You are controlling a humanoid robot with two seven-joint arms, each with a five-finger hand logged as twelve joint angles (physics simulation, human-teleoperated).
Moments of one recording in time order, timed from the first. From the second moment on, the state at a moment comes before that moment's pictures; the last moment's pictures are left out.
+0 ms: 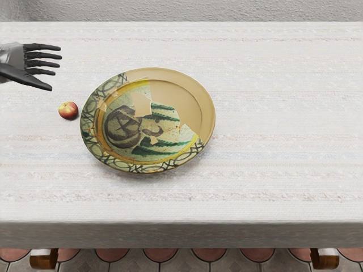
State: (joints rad) left arm -1.08 0.84 -0.32 -0.81 0.24 -0.61 0.06; right arm -0.03 0.00 0.08 0.19 0.14 -0.09 0.12
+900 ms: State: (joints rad) left arm -1.15 0.75 -0.19 -0.91 0.89 -0.19 0.09; right arm -0.01 0.00 0.08 0.19 0.14 -0.09 0.12
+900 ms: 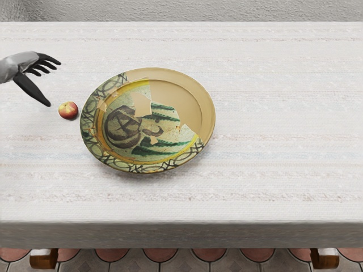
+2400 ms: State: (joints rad) left arm -1.20 0.33 0.04 -0.61 0.97 -0.06 0.45; right arm 0.00 0.00 0.08 0.19 0.14 -0.09 0.12
